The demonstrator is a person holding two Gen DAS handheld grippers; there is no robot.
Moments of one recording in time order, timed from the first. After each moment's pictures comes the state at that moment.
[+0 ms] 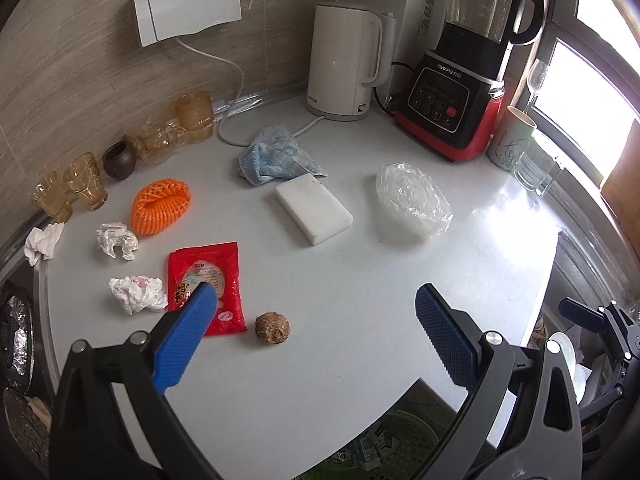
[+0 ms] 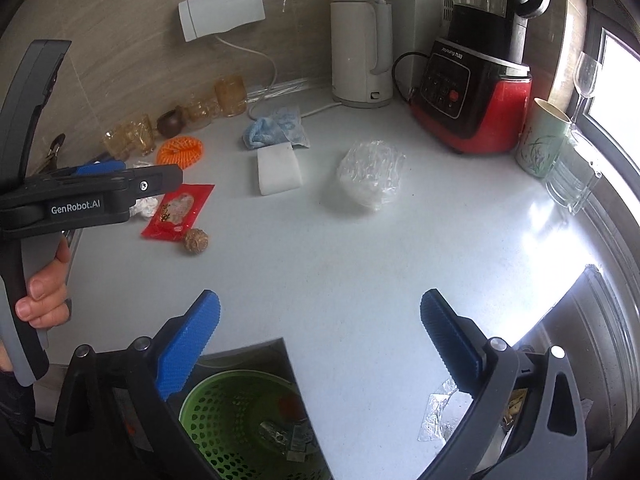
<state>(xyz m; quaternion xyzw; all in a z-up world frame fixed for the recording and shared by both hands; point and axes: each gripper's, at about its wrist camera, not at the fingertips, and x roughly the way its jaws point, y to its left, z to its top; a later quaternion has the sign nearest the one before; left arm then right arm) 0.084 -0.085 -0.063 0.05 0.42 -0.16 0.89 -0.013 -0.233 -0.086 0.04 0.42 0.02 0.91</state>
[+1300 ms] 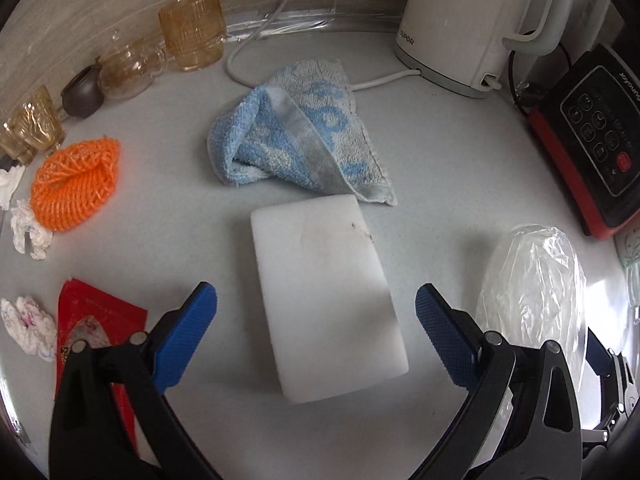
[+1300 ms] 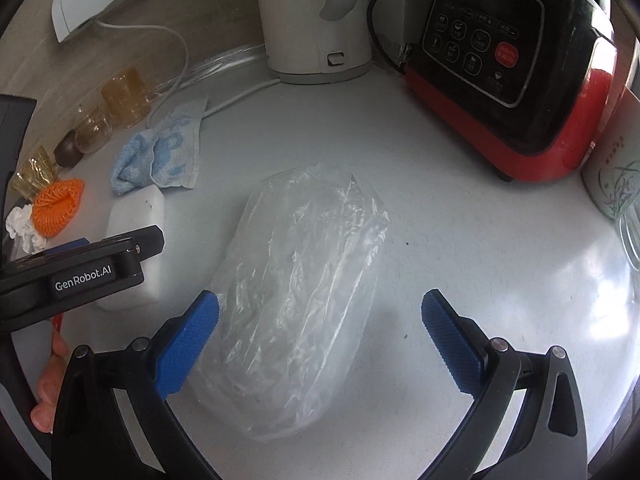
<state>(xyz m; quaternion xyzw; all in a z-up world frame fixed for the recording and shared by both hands) 0.277 -0.166 -0.185 -0.02 0.52 0.01 0.85 0.210 -0.307 -0.188 0.06 0.47 0.00 0.88</state>
